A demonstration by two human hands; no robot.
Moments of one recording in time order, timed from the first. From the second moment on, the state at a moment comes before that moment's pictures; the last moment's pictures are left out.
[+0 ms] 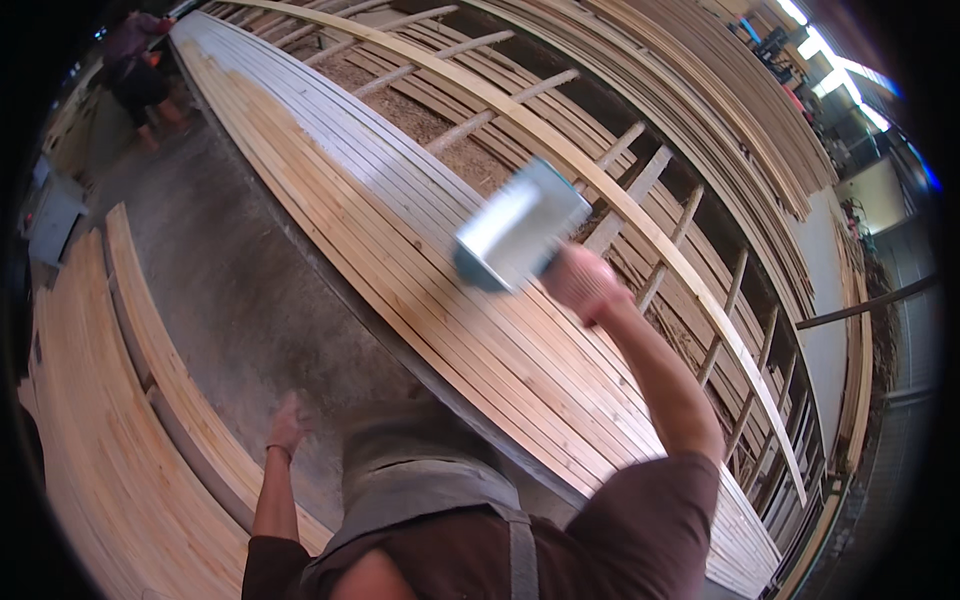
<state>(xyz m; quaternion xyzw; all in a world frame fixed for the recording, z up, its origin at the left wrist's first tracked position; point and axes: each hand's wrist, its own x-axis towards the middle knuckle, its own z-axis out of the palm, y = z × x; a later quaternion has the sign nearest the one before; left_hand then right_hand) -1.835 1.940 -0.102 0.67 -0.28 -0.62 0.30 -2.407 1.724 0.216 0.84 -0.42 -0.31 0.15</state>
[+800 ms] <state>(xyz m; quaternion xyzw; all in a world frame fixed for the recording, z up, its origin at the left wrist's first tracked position) -2.350 2.584 -0.095 0.70 -0.14 -0.65 0.26 -2.899 2.338 0.226 0.86 -0.44 -0.24 0.13</state>
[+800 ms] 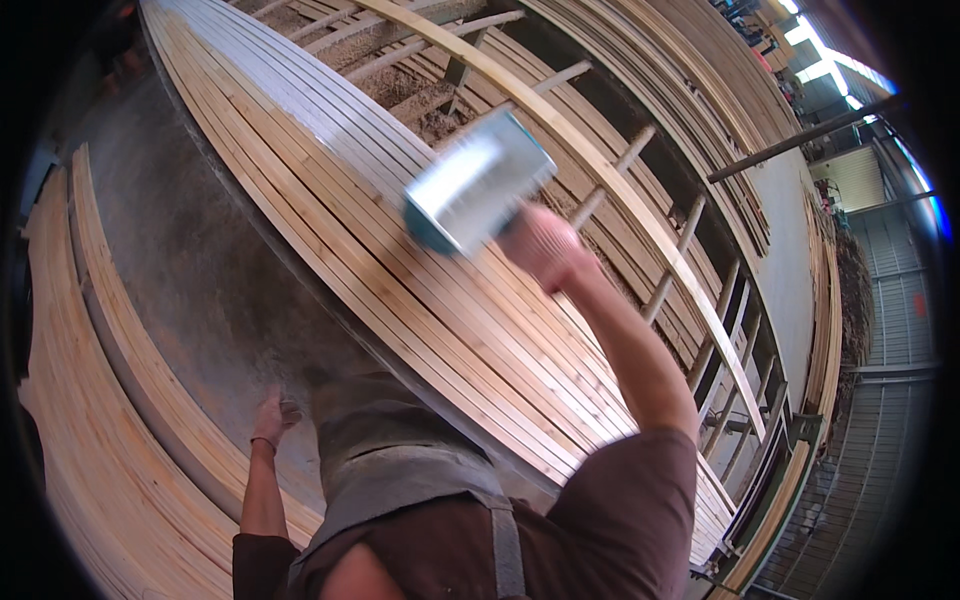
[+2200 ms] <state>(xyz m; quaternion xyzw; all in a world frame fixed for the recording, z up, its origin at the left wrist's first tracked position) -2.988 3.467 -0.135 0.63 -0.15 -0.75 0.17 -3.592 3.303 0.284 0.78 -0.59 -0.23 0.00</state>
